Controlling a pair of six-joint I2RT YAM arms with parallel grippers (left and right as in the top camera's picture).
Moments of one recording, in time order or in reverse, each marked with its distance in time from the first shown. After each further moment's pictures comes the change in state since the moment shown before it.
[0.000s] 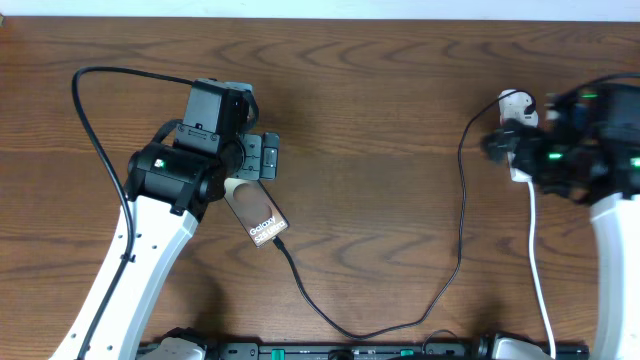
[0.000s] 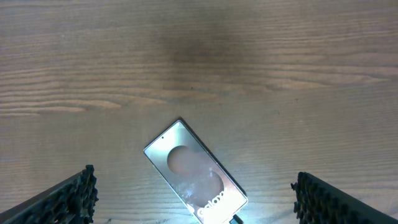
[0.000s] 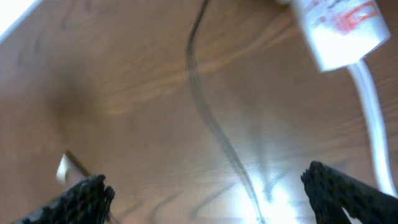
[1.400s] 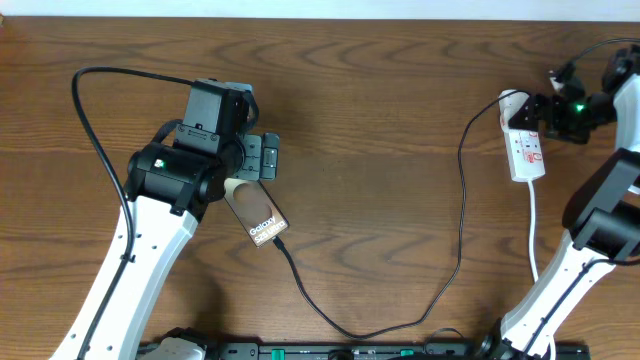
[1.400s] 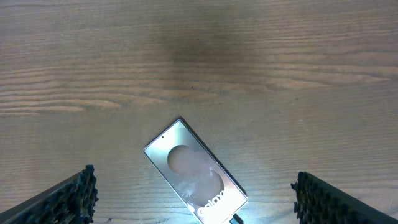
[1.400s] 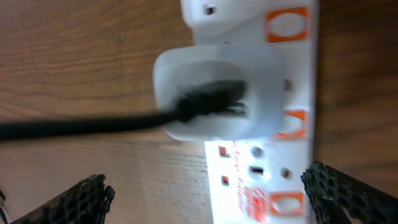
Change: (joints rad) left arm 0.000 0.000 0.000 -0.002 0.000 0.000; right arm -0.165 0.978 0.669 -0.151 -0.098 -0.592
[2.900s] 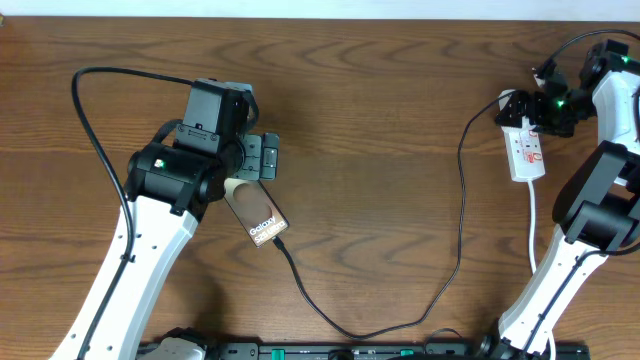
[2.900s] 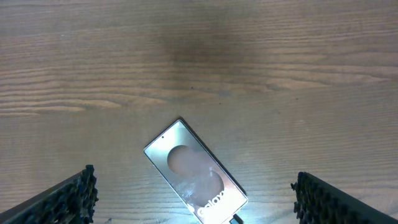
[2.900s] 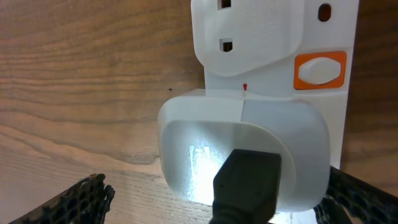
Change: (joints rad) left arm 0.000 0.000 0.000 0.000 0.000 0.000; right arm 0.052 0.039 0.003 0.081 0.037 0.034
